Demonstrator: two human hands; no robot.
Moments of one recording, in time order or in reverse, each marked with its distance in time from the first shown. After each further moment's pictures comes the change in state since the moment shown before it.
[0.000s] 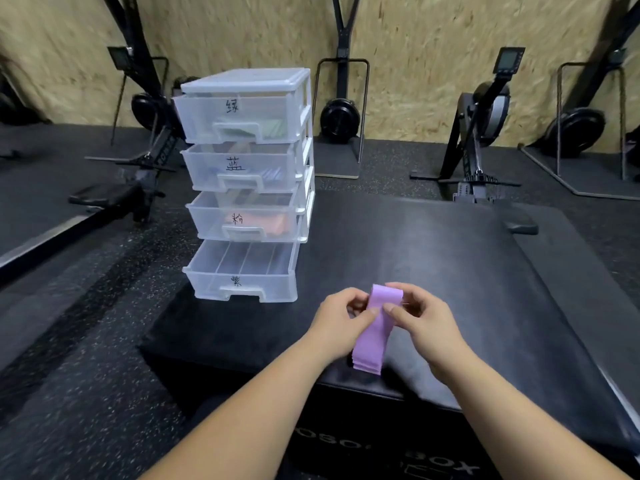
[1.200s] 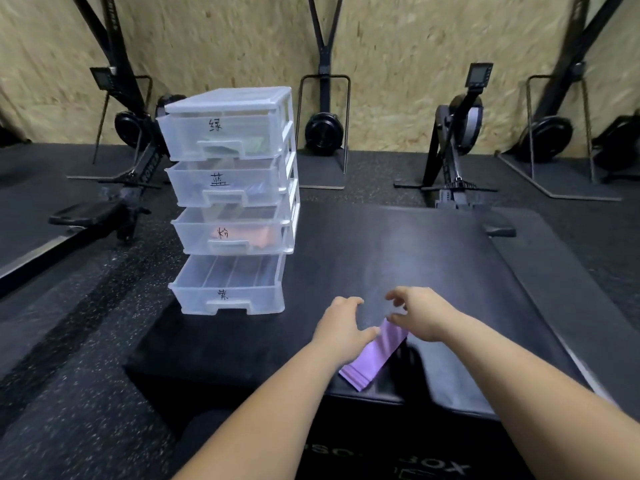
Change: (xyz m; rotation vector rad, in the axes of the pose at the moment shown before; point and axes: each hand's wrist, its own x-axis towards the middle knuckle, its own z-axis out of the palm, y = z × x) left_hand 0.018 -0.001 0.027 0.460 -0.107 -0.046; right_hand 0.052 -0.018 -0.043 -1.173 -0.276 0.097
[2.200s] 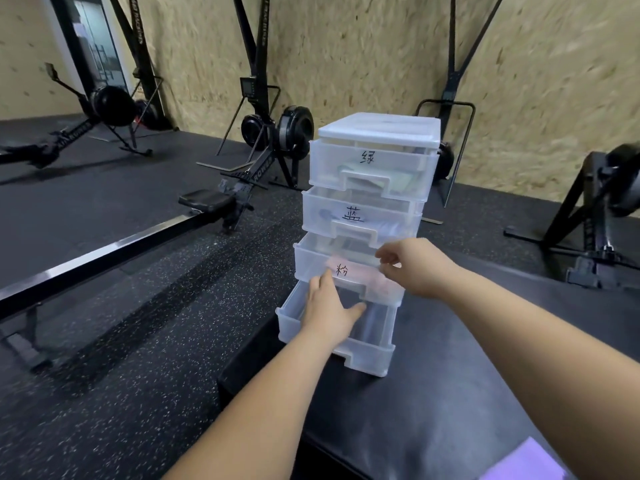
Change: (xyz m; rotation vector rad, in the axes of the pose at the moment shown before) left_hand 0.046 -0.131 -0.202 -0.118 0.498 -0.341; right_hand 0.163 -0.266 -0.079 -0.075 0.164 -0.510
